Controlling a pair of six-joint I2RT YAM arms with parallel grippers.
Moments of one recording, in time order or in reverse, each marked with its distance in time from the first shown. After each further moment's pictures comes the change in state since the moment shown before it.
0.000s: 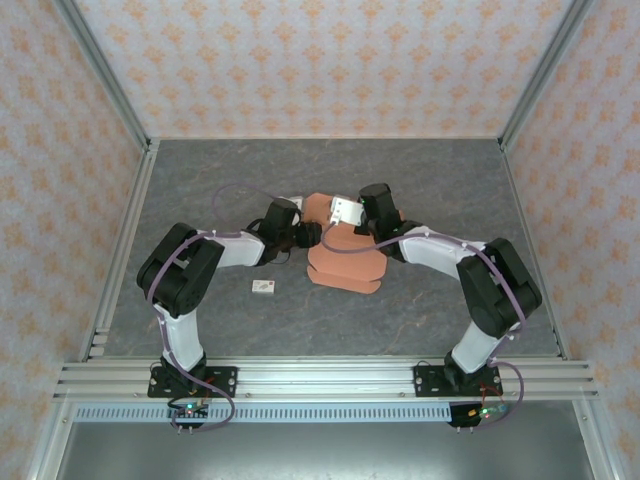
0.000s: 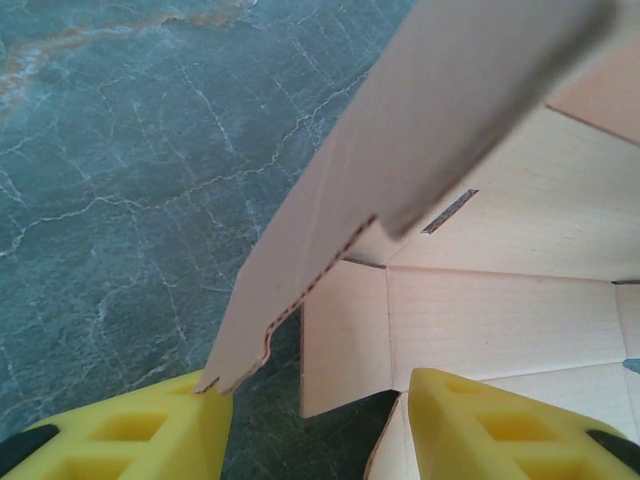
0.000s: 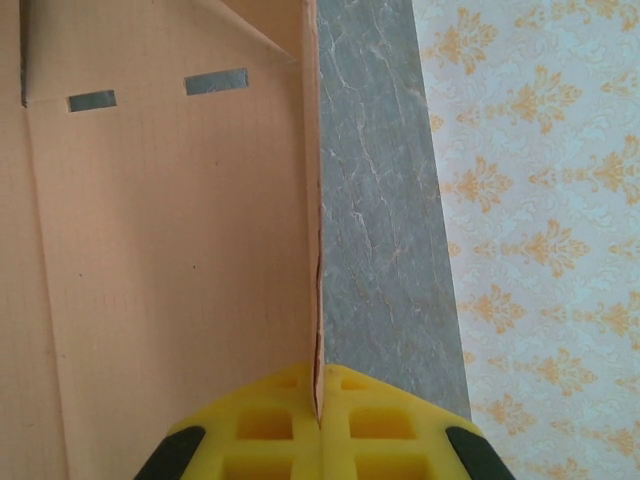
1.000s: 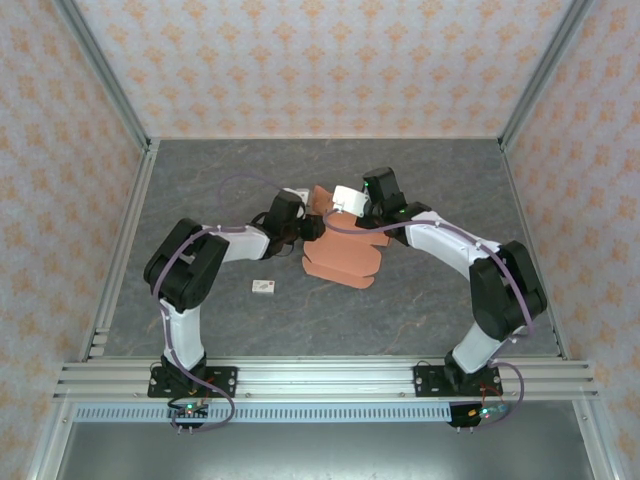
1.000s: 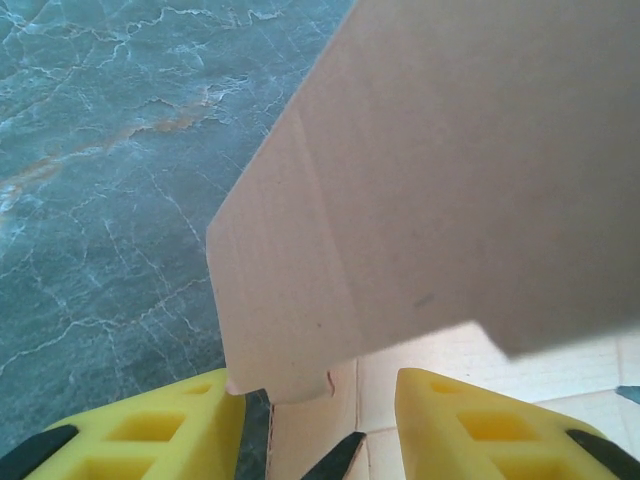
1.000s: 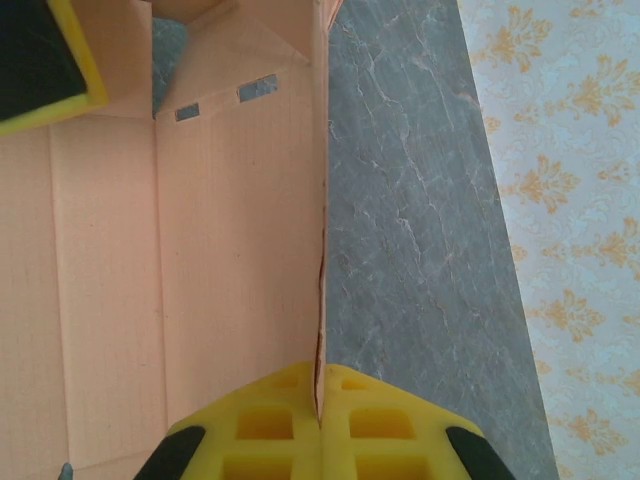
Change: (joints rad) left arm 0.000 0.063 0.092 0.005 -0.035 0.103; right arm -0.037 -0.029 0.161 -0.321 -0.146 0.113
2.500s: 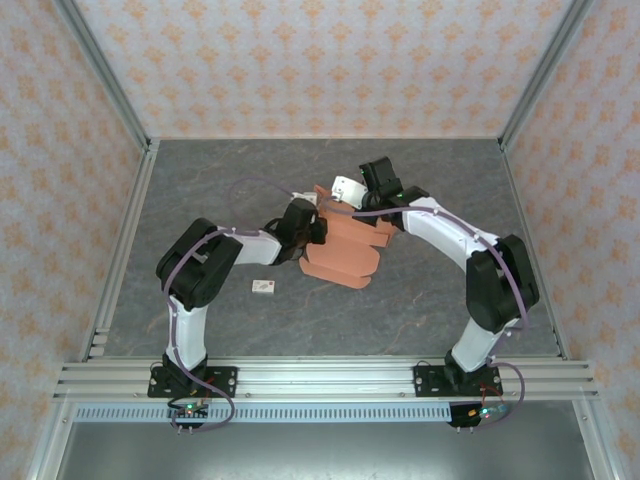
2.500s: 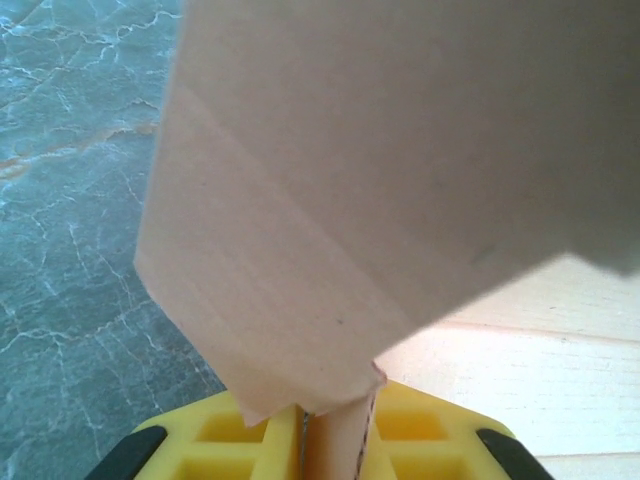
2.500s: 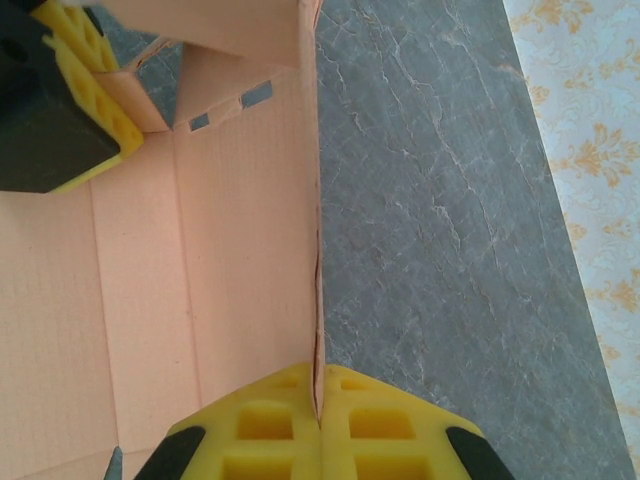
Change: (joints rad) left arm -0.089 0.048 0.014 0.049 -0.192 -0.031; right arm -0.009 0.065 0.171 -0.218 -0.041 0.121
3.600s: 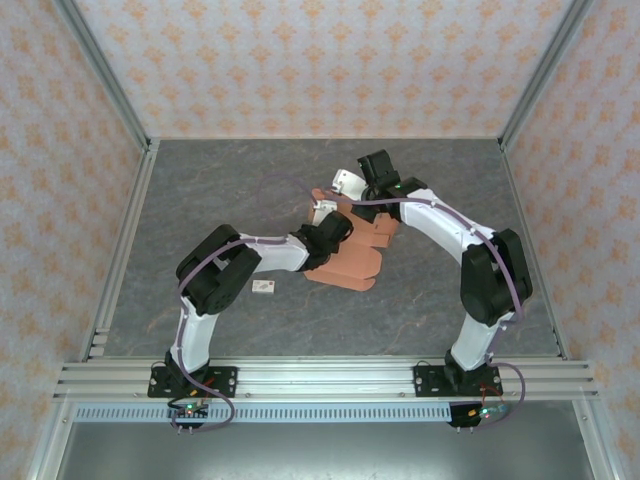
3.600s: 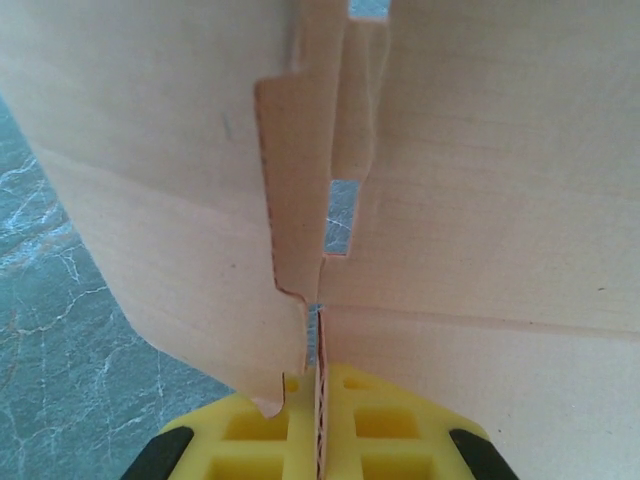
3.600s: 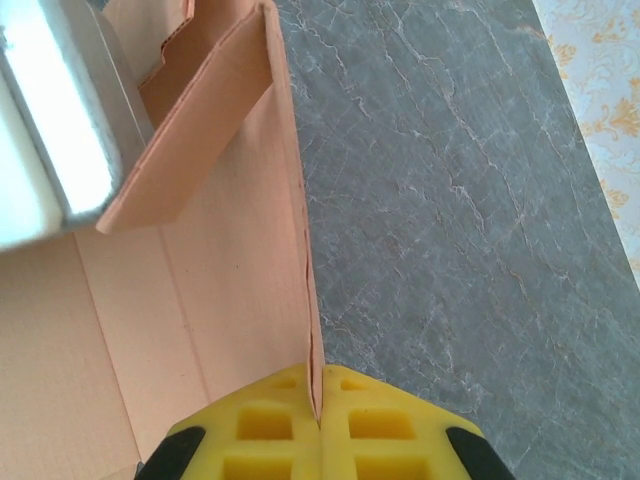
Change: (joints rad) left arm -0.182 0.065 0.167 -0.288 -0.498 0.023; right arm -0.013 0.050 0.087 -0.094 -0.018 0.100
